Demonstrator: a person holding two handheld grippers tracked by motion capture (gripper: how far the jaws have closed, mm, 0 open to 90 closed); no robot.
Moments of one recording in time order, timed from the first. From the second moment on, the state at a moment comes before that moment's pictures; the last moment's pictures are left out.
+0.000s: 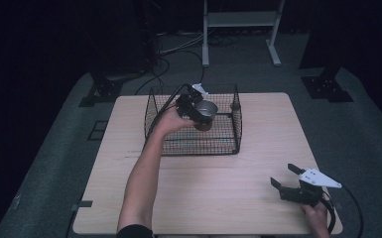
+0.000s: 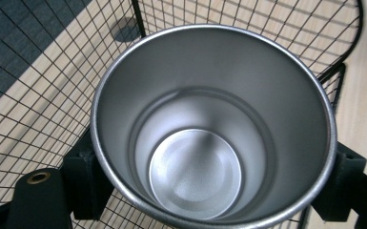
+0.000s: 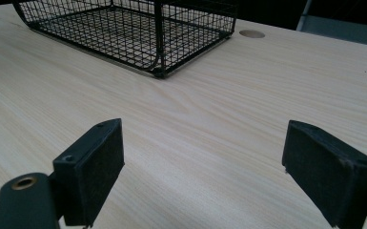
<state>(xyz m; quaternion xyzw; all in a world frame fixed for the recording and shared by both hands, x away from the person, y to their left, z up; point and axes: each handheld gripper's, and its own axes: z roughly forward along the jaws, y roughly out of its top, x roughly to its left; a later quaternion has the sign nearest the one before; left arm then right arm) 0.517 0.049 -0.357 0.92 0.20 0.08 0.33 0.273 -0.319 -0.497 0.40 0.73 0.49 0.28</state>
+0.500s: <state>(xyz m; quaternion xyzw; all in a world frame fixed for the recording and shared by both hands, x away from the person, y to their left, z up) 0.525 0.048 -0.377 0.92 0.22 0.08 0.31 0.273 -0.320 -0.498 0.39 0.73 0.49 0.27</state>
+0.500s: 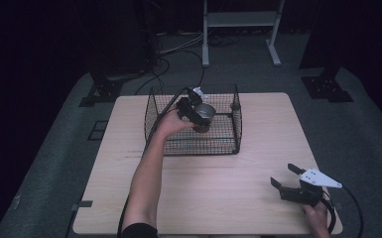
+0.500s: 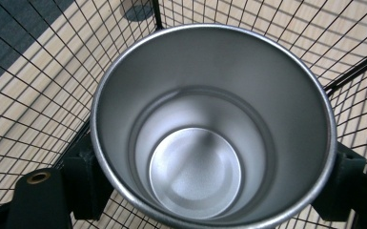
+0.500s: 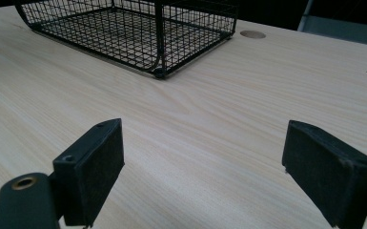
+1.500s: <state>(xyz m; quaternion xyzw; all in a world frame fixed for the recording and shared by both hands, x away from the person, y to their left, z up) 0.539 0.038 -0.414 0.93 0.24 0.06 0.27 0.273 -0.321 -0.498 0.40 0.72 0.50 0.27</state>
